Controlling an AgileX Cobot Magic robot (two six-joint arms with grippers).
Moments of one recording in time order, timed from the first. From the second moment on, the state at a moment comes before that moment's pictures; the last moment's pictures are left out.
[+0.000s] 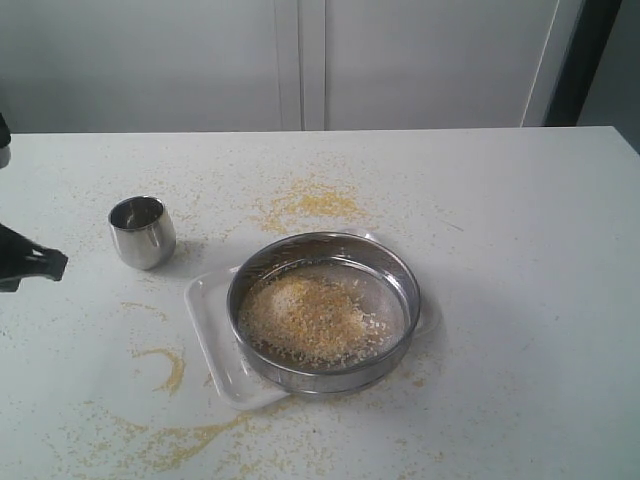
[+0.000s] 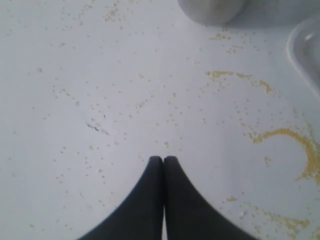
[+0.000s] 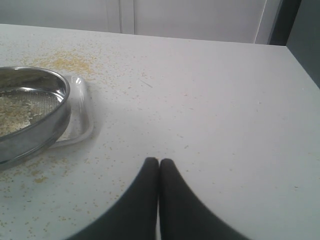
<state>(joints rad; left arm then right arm) -0.24 1.28 -0.80 0.14 0.66 -0.16 0.11 0.01 0.00 0.08 0.36 -0.07</state>
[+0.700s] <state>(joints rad) -0.24 1.20 -0.70 0.16 0.65 -0.16 0.11 0.01 0.00 0.08 0.35 -0.07</state>
